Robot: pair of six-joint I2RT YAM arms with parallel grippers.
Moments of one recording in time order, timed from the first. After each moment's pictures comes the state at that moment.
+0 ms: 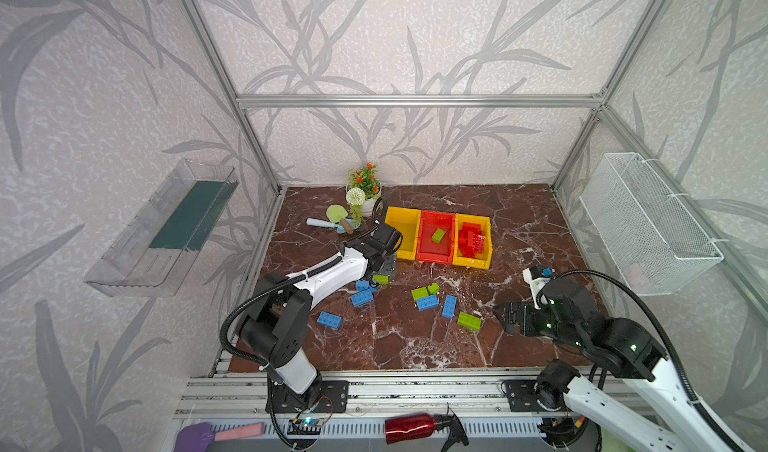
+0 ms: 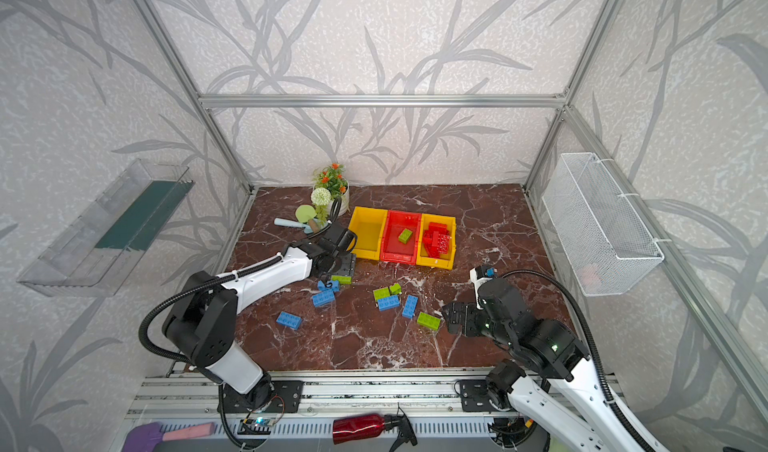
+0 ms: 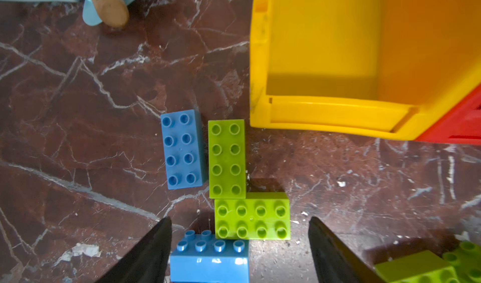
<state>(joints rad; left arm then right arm) -0.55 1.65 1.08 -0.57 -0.30 -0.44 0.65 0.59 0.85 -1.09 0.02 0.62</state>
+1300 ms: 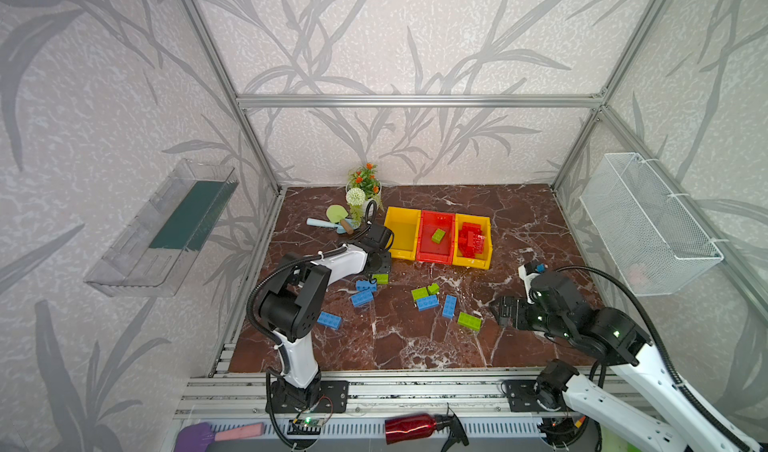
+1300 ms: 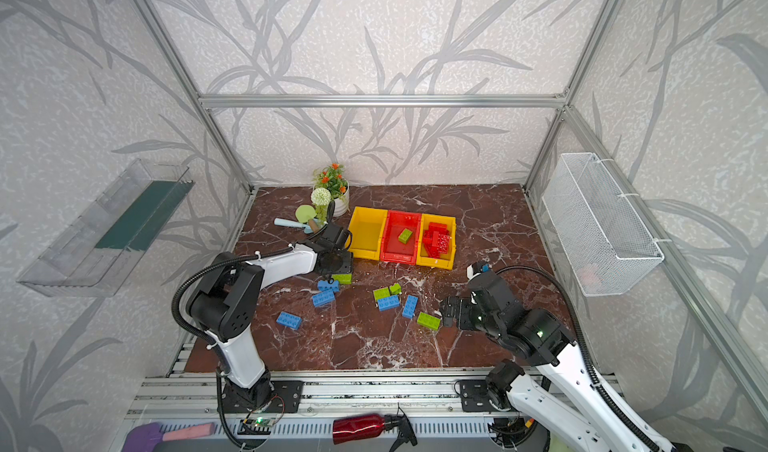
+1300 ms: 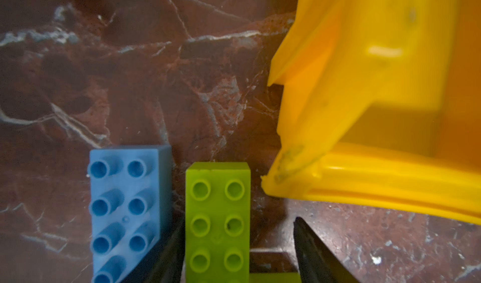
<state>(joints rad) -0.44 1.83 1.08 -0.38 -0.15 -0.45 0.65 0.68 0.85 -1.08 0.05 0.69</state>
